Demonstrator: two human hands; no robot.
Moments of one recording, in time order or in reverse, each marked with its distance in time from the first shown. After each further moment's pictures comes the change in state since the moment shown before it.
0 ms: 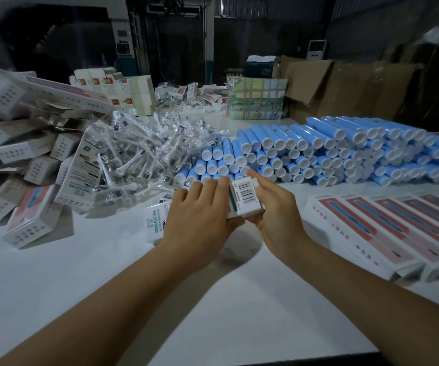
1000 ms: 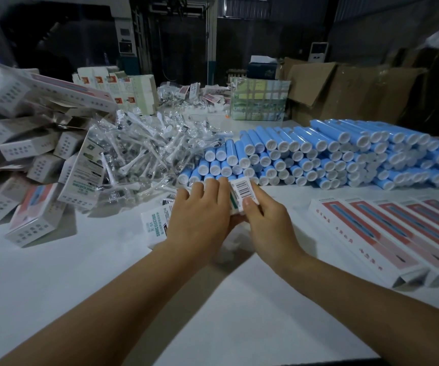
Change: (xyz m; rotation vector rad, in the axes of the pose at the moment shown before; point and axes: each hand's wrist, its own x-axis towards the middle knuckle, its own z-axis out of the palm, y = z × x) left_hand 0.007 -0.005 0.013 0.212 -0.127 -0.048; right_hand -0.011 0.017 0.008 -0.473 0.023 -0.164
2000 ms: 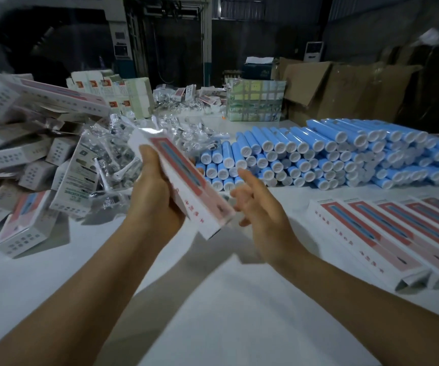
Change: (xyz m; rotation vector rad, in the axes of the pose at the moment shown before) left_hand 0.022 -0.040 -0.026 -2.175 0.010 -0.818; right_hand 0.000 -0.013 -0.010 0.146 -0.178 -0.113
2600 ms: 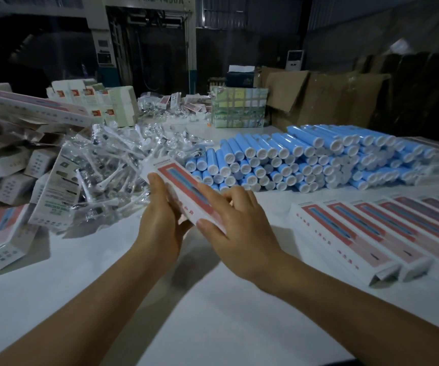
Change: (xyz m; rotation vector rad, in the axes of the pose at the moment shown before) left_hand -0.006 -0.032 0.006 0.039 0.001 0.002; right_hand -0.002 -0.010 0.008 -0.927 0.022 -0.280
